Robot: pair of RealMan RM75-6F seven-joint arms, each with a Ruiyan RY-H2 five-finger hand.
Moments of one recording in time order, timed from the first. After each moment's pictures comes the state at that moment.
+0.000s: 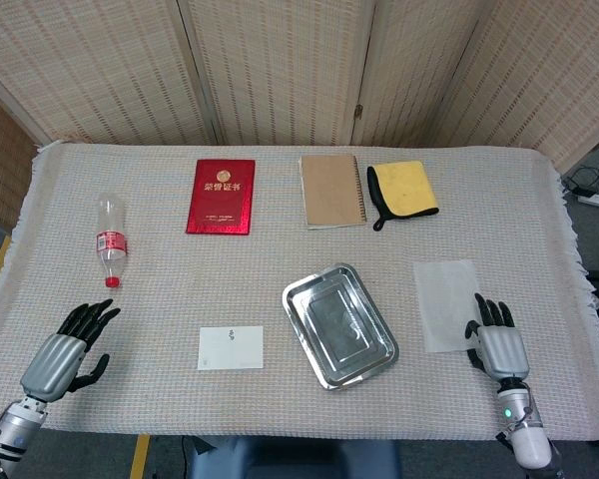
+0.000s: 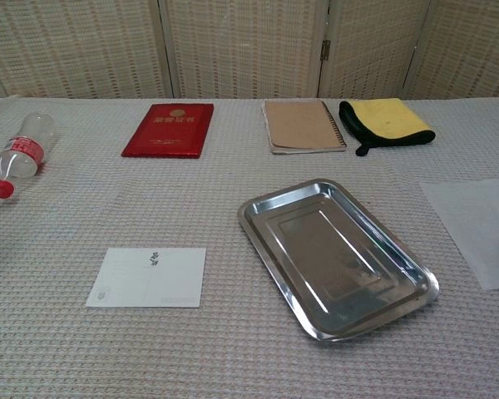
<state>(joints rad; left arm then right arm) -0.25 -1.24 0.08 -1.35 1.68 1.40 -0.25 0.19 -1.58 0.07 -1.16 -1.33 1.20 -0.21</state>
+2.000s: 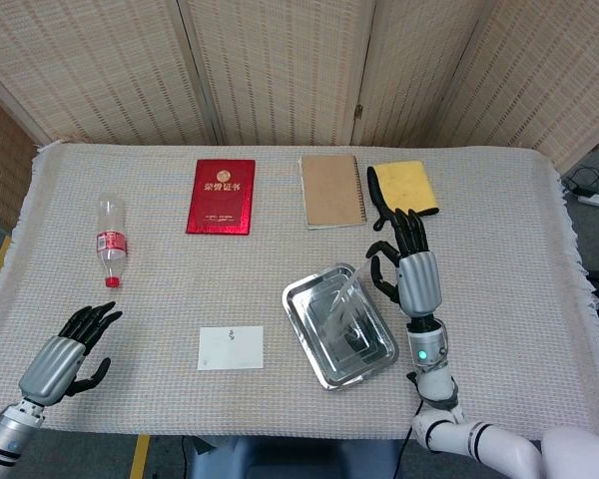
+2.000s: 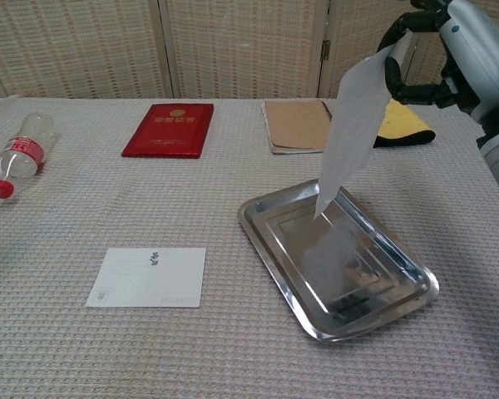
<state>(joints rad) -0.26 -1.20 0.10 -1.39 1.71 1.41 -0.31 0.54 -1.87 0.32 -1.09 -1.55 1.53 0.11</state>
